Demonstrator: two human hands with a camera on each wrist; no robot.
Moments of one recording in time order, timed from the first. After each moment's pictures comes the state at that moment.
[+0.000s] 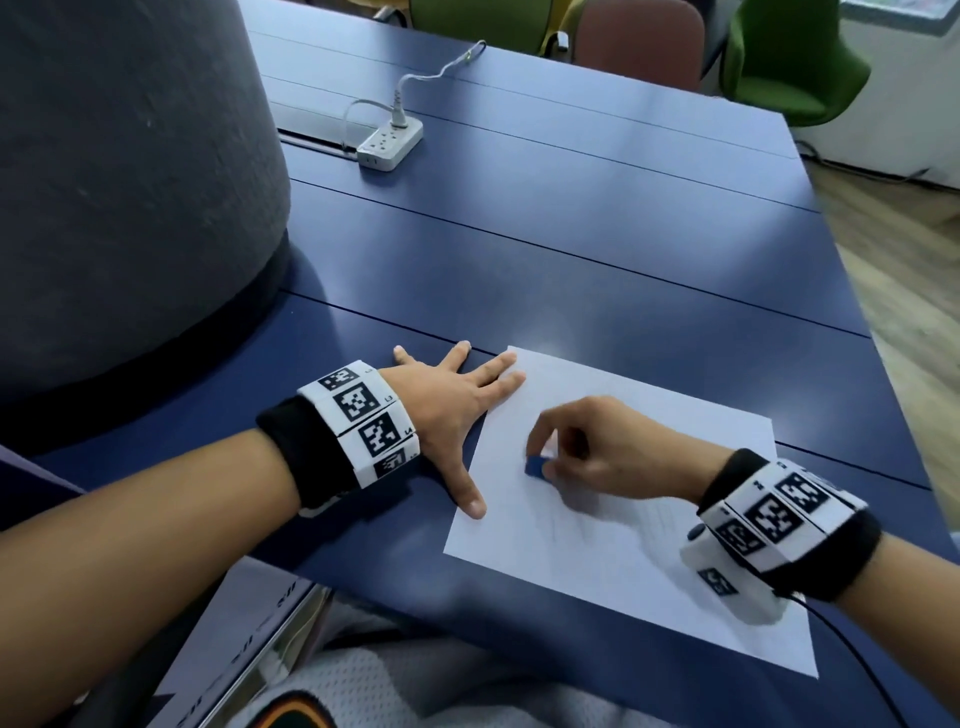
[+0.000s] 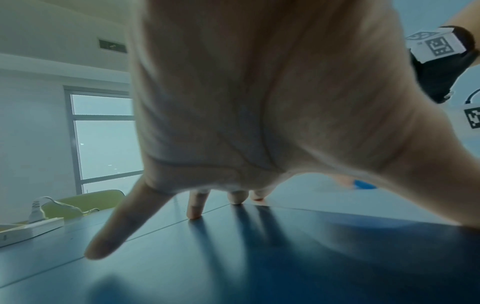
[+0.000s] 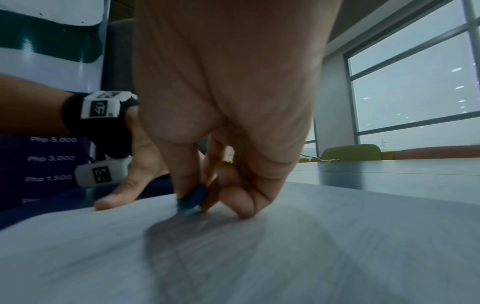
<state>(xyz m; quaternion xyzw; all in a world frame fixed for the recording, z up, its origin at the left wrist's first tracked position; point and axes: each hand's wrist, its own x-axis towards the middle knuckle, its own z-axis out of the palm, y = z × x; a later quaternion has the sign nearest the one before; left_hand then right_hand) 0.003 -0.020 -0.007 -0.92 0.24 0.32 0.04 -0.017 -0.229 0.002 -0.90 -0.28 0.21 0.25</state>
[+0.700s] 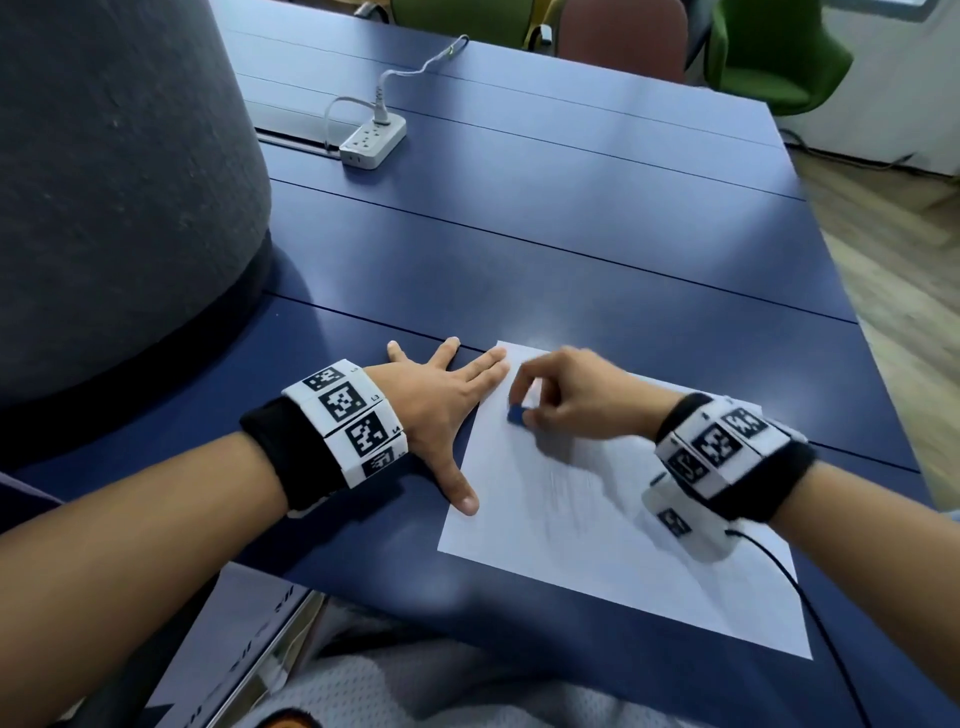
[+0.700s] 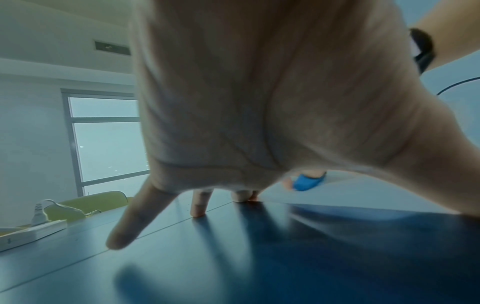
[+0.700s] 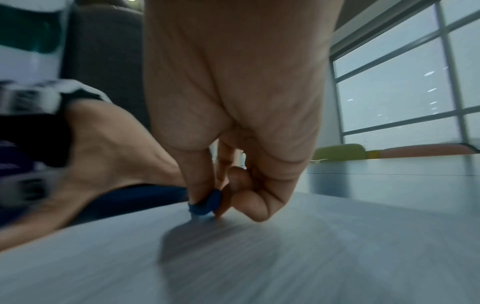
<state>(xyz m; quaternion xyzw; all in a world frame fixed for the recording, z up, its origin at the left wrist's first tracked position) 0.007 -0.019 -0.010 -0.91 0.24 0.33 0.03 0.019 -0.214 0.001 -0.92 -0.24 0.20 0.23</state>
